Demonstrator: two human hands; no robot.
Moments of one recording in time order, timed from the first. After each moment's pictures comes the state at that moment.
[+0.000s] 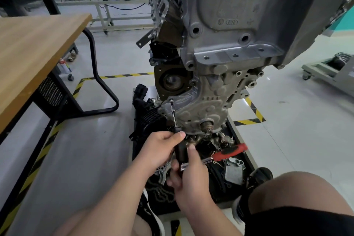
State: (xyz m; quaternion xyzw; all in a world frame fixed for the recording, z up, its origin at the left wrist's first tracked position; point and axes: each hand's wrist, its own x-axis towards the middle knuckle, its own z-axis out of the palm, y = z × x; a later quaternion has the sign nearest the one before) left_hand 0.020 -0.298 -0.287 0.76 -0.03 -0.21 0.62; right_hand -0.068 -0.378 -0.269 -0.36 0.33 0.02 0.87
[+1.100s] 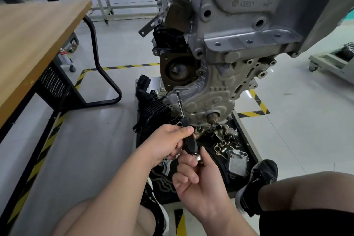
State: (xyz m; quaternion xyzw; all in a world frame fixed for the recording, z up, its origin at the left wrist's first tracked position) left_hand 0.021 -0.292 -0.285 0.70 -0.07 -0.32 0.63; right_hand -0.085 -0.384 -0.267 -0.06 0.25 0.12 0.96
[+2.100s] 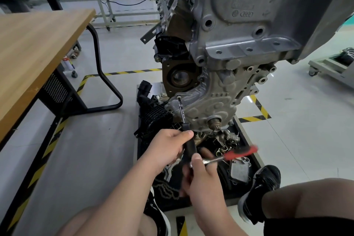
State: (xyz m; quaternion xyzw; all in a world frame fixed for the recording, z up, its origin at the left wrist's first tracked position) left_hand 0.016 -0.294 -0.279 0.77 -0.03 -0.22 0.60; right_hand -0.090 -0.377 -0.267 -0.53 0.28 -0.01 0.80
